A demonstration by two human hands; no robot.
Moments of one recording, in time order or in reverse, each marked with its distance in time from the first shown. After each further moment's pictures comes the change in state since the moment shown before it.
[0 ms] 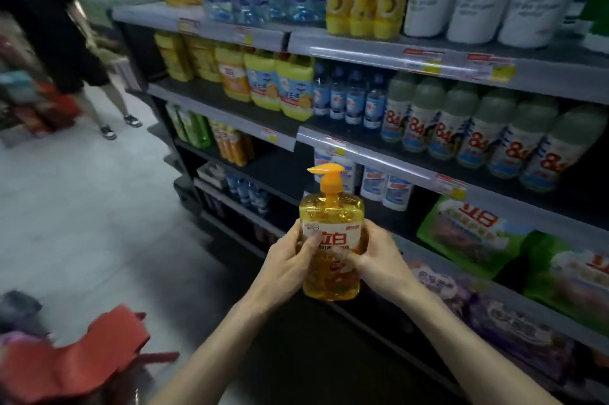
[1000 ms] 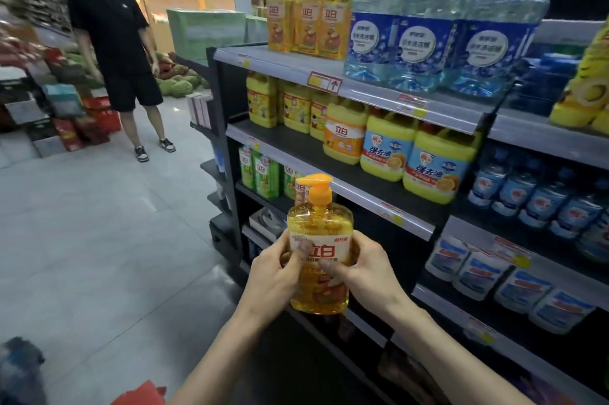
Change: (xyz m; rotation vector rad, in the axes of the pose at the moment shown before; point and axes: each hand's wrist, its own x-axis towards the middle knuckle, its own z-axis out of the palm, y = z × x) left_hand 0.111 -0.066 -0.388 -0.002 0.250 0.121; right_hand 0.262 -0.160 0.290 0.074 -0.030 -0.215
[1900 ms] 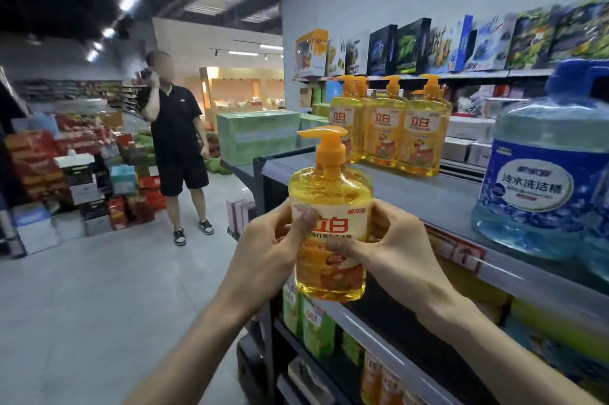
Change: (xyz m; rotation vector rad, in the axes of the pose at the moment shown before) left_hand 0.369 0.092 -0.201 0.060 0.109 0.352; right_hand 0.413 -0.144 0.036 0.007 0.032 -0.447
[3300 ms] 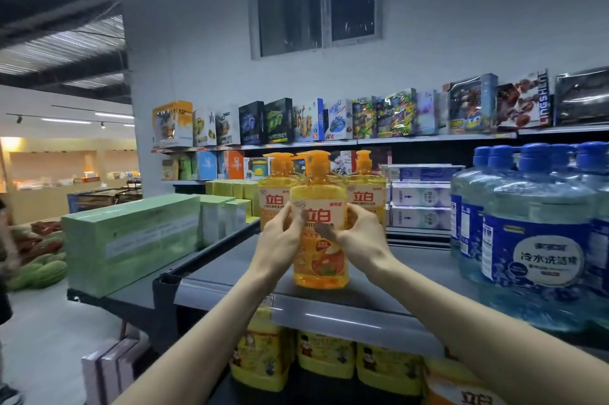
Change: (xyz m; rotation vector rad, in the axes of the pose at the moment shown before) left_hand 0.298 -0.091 0.007 -0.245 -0.325 -0.026; right_hand 0.232 0.086 -0.002 -0.276 0.552 0.247
